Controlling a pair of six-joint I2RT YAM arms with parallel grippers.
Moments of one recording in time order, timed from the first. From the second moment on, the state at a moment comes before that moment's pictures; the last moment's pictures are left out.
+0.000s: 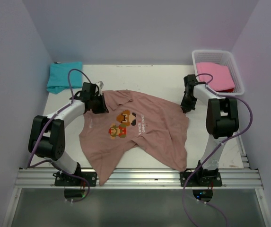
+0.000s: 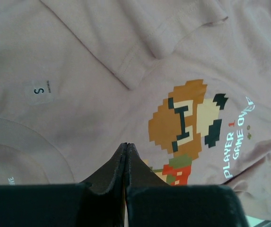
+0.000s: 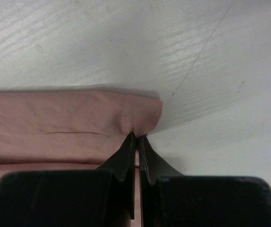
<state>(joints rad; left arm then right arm) -0.20 1.61 1.00 -0.35 0.26 -0.36 0.09 1.96 1.37 -0.73 0.16 0.49</state>
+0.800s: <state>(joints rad) -0.21 1.88 1.12 -0.21 0.24 -0.45 0.09 1.90 1.37 -0.72 0.16 0.48</state>
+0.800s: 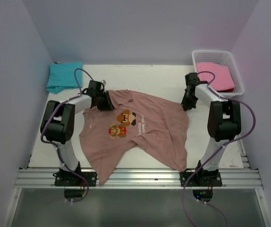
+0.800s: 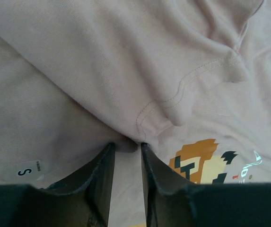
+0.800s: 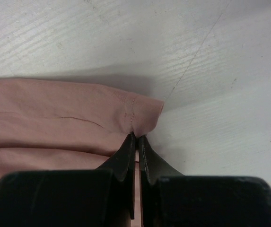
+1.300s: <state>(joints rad) -0.22 1.84 1.10 -0.20 0.30 -0.50 0.09 1.90 1.37 -0.71 0.14 0.48</state>
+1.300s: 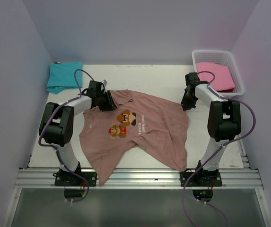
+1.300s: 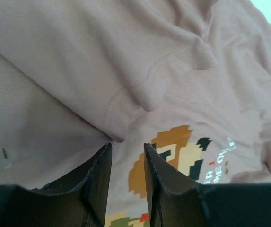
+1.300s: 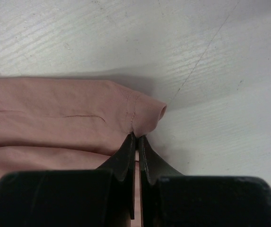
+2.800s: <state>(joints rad) -0.24 1.89 1.16 -0.20 0.23 -0.54 0.09 1.90 1.36 -0.71 0.14 0.47</state>
